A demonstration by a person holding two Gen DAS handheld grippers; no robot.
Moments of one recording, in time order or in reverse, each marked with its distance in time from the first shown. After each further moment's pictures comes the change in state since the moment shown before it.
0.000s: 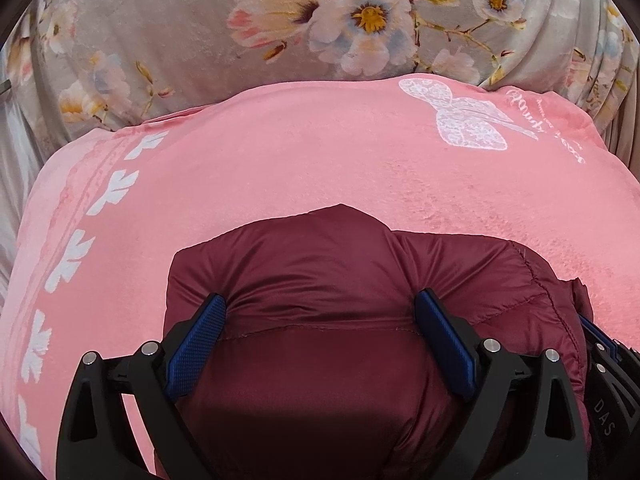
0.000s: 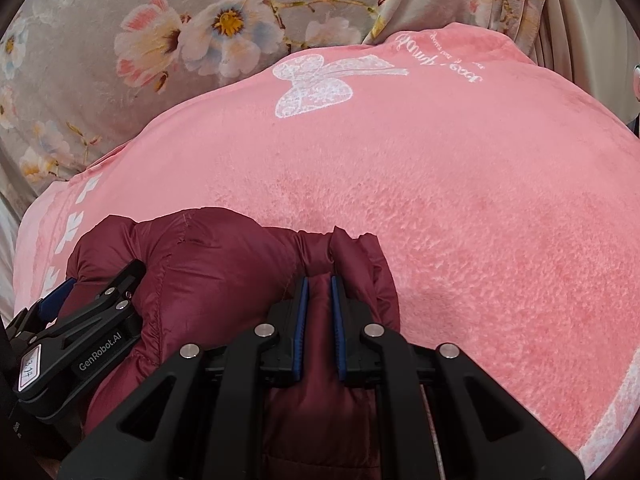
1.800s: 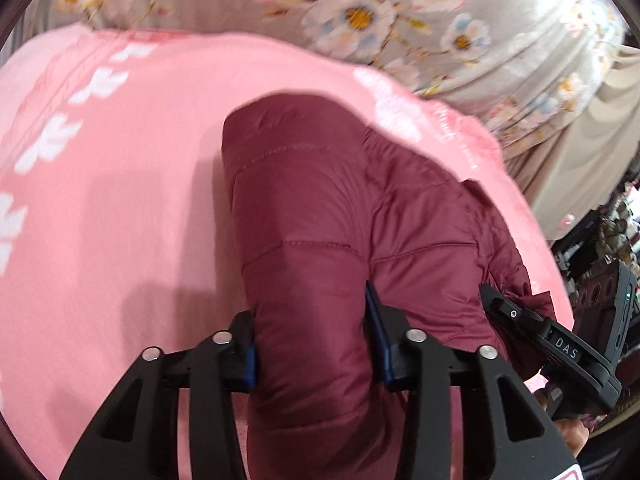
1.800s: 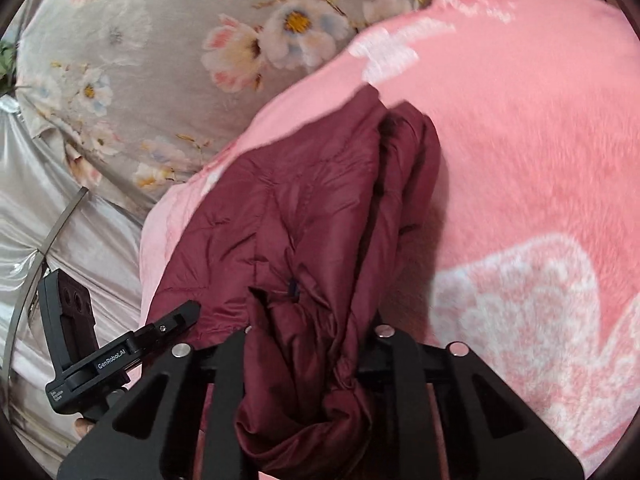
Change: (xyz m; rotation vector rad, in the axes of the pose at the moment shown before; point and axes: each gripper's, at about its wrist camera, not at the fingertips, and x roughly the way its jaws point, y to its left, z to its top) left arm -0.107 0.097 -0.057 -0.194 0.125 -0.470; right arm -0.105 -0.005 -0.043 0.094 0.049 0.470
